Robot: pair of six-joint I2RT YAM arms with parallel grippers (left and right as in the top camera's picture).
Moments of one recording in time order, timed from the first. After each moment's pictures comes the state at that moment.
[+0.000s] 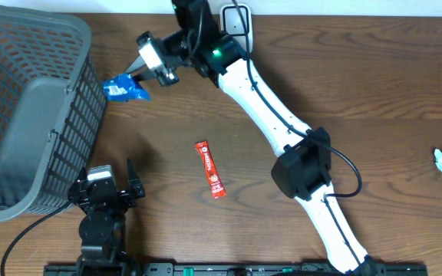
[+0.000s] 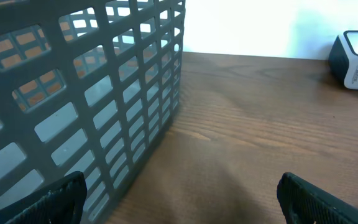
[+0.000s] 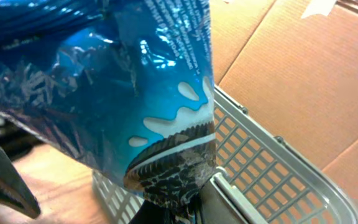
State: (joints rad) left arm -0.06 0.02 0.10 -0.30 -0.26 -0.03; right arm 0.65 2.52 2.57 -0.23 -1.53 -0.71
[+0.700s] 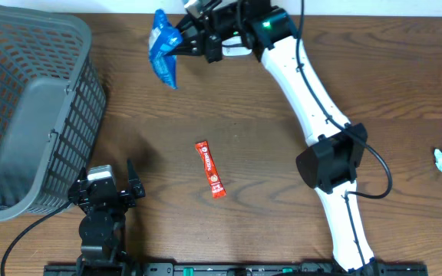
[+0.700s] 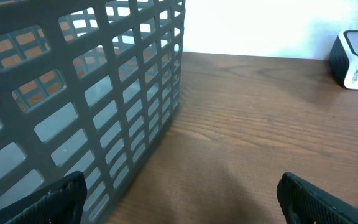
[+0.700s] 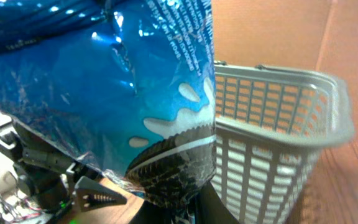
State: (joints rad) left arm -0.06 0.02 0.10 -0.30 -0.26 -0.03; right arm 0.46 2.43 2.57 -0.52 -1.54 -0.35
